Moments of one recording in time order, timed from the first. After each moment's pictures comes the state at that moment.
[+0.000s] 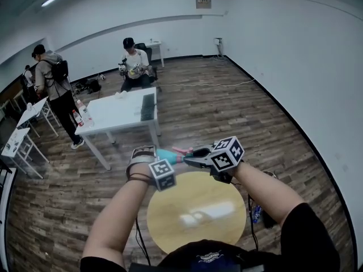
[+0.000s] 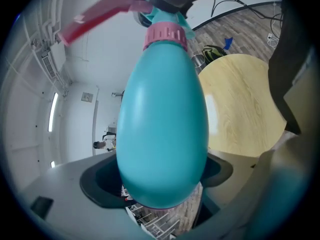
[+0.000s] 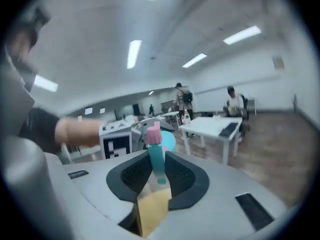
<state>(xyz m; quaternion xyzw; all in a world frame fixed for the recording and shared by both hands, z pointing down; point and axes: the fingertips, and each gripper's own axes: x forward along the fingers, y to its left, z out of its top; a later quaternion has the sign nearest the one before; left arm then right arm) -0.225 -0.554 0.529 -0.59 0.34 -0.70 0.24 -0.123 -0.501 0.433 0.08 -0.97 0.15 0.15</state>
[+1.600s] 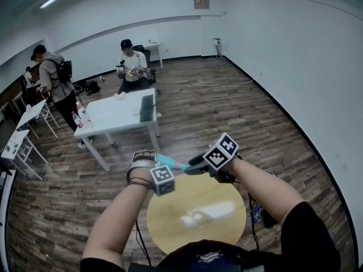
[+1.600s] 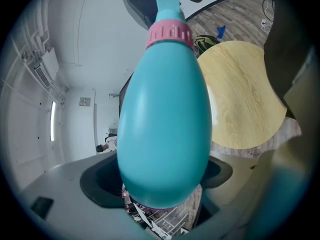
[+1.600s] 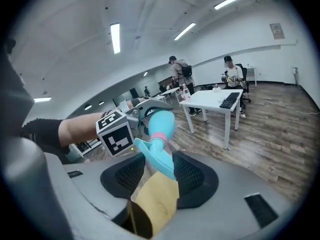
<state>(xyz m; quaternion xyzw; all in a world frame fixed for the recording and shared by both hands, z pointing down) -0.227 -0.529 0.526 -0.55 0.32 -0.73 0.25 -0.120 -0.479 0.469 0.04 -0.93 0.23 0.27</state>
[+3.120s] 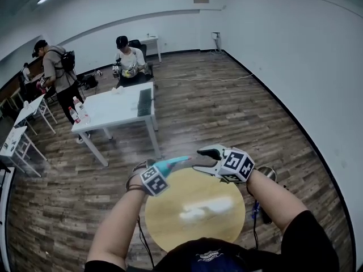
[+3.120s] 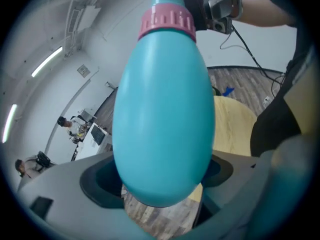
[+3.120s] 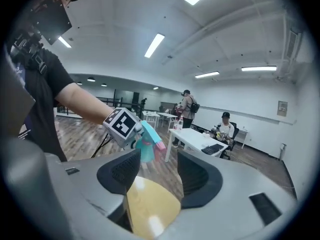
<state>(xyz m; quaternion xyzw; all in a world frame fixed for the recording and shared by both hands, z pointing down) -0.199 -0.508 0.588 -0.75 0.34 -0.56 0.02 -0.080 -0.491 0.452 0.13 -0.97 -0.05 0.19</state>
